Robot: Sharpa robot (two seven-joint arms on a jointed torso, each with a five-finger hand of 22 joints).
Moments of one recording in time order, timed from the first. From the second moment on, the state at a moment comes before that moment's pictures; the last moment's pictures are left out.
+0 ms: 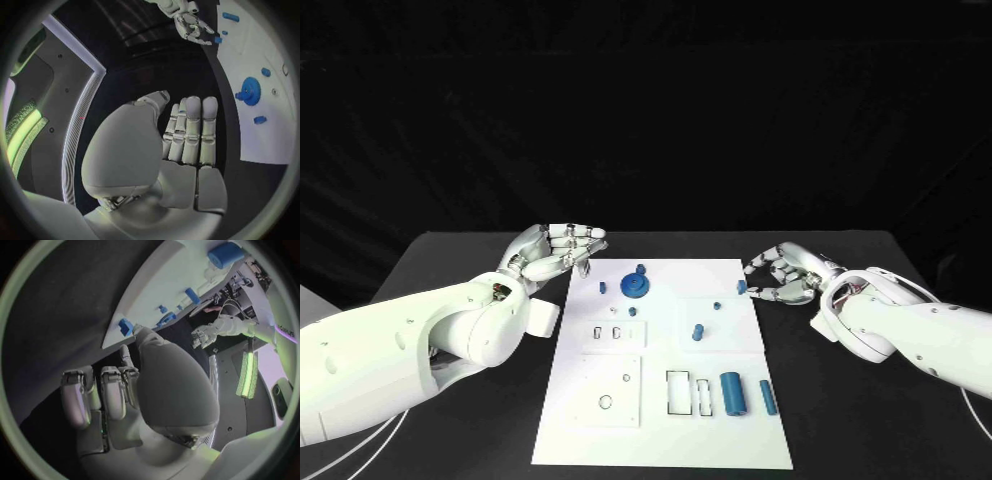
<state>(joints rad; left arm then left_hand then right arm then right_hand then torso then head) 1.18 -0.94 -0.02 1.60 -0.12 -0.35 0.43 1.51 -0.23 0.42 0.25 0.25 0.91 0.19 0.23 0.28 1.17 0.12 0.08 0.12 1.13 0.05 0.98 0.74 0.18 0.92 0.15 1.14 0.76 1.20 -0.88 -0.11 1.32 -1.13 -0.43 0.09 1.47 -0.23 0.24 0.24 0.24 0.95 0.16 0.13 0.35 1.47 0.08 1.54 1.31 1.47 0.00 1.57 1.31 0.01 1.47 0.11 1.57 1.31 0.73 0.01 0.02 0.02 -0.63</state>
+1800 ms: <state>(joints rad) 1.17 -0.93 -0.02 1.59 -0.12 -0.35 0.43 1.51 -0.23 0.42 0.25 0.25 0.91 0.19 0.23 0.28 1.16 0.13 0.08 0.12 1.13 0.05 0.98 0.74 0.18 0.92 0.15 1.14 0.76 1.19 -0.80 -0.11 1.26 -1.16 -0.42 0.05 1.48 -0.18 0.40 0.22 0.18 1.01 0.15 0.14 0.34 1.46 0.07 1.56 1.31 1.47 0.00 1.57 1.31 0.01 1.47 0.11 1.57 1.31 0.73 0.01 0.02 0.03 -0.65</state>
